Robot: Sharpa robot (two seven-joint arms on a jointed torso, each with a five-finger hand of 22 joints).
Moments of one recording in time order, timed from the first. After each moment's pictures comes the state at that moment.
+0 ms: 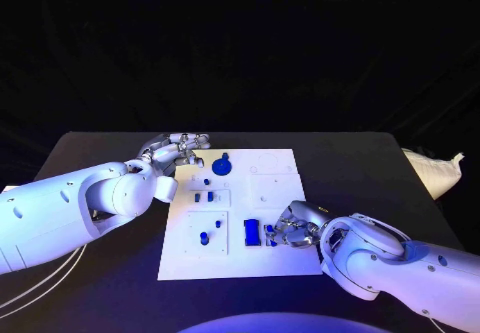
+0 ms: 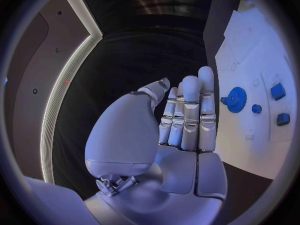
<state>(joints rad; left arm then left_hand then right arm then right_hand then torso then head) 1.19 -0.87 -0.04 1.54 0.06 -0.29 0.26 1.37 -0.14 0.41 0.09 0.12 1.02 0.18 0.13 0.07 1.11 0.10 0.24 0.10 1.24 0.02 0.95 0.51 0.16 1.21 0.11 0.49 0.90 0.78 -0.95 0.15 1.93 -1.46 -0.32 -0.62 1.23 -0.07 0.16 0.27 0.43 1.18 0.05 0.15 0.32 1.41 -0.03 1.01 1.19 1.47 -0.09 1.47 1.31 0.09 1.45 0.02 1.36 1.19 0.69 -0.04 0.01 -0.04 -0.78</state>
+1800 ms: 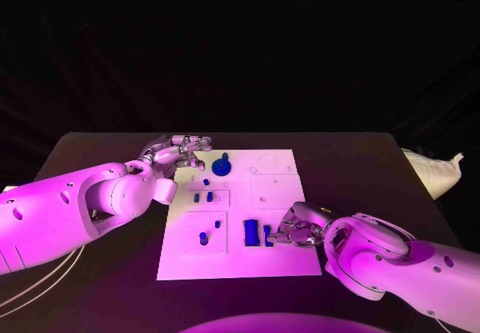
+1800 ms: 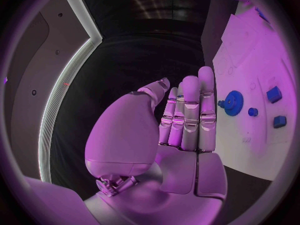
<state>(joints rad) 1.19 -0.87 -0.04 1.54 0.03 -0.26 0.24 1.37 -0.14 0.41 0.09 0.12 1.02 0.18 0.13 0.07 1.11 0.11 0.24 0.10 1.23 0.02 0.95 0.51 0.16 1.21 0.11 0.49 0.90 0.78 -0.97 0.15 1.94 -1.48 -0.28 -0.61 1.22 0.01 -0.06 0.21 0.16 1.18 0.05 0.16 0.37 1.42 -0.03 1.02 1.22 1.47 -0.09 1.47 1.31 0.09 1.45 0.02 1.36 1.20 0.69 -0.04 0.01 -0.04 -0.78</state>
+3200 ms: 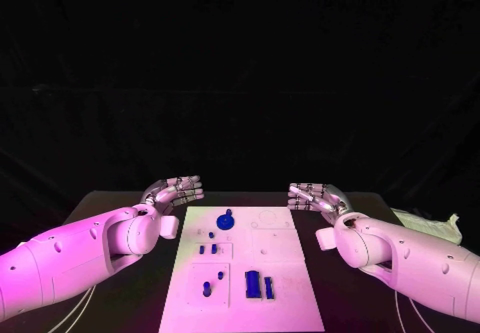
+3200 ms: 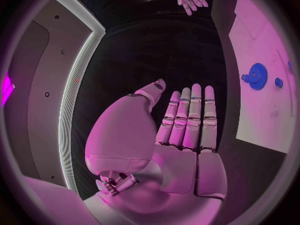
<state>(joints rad) 1.13 -0.76 -0.04 1.28 0.13 -0.29 0.35 1.26 -0.10 0.35 0.07 0.11 0.89 0.17 0.12 0.05 0.96 0.13 0.15 0.04 0.92 0.10 0.29 0.18 0.16 0.81 0.21 0.08 0.53 0.93 -0.77 0.15 1.32 -0.23 -0.40 0.34 1.31 0.04 0.01 0.05 0.13 0.87 0.17 0.05 0.15 1.02 0.12 0.07 0.15 1.05 0.07 0.11 0.25 0.19 0.97 0.19 0.19 0.09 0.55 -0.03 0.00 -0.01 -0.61</state>
